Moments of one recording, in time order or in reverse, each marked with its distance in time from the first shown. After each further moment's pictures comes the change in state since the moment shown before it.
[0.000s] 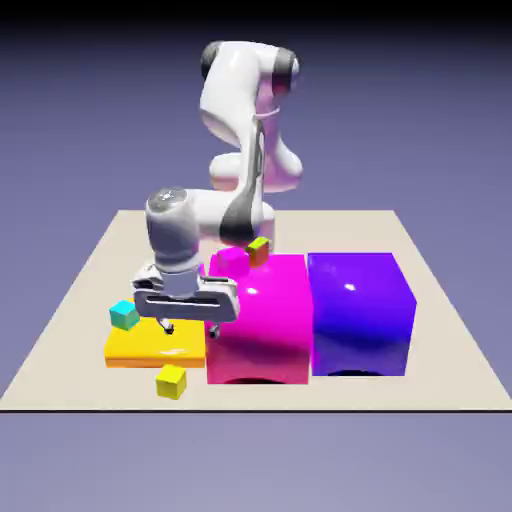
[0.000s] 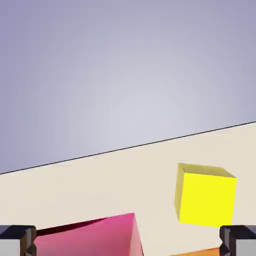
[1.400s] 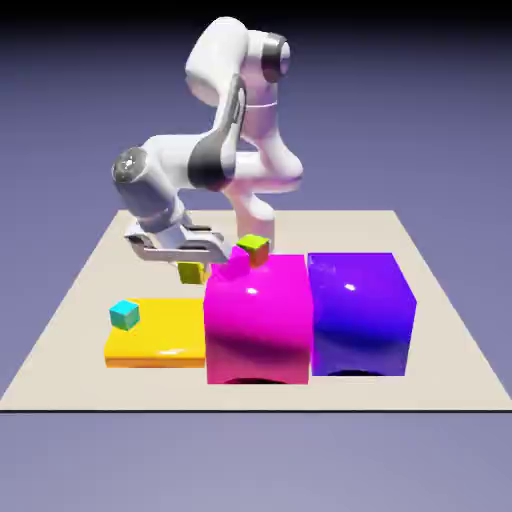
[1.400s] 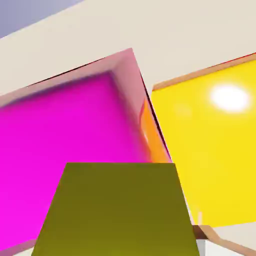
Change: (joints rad) arm -0.138 -0.396 0.153 -0.096 -0.120 -0.562 0.124
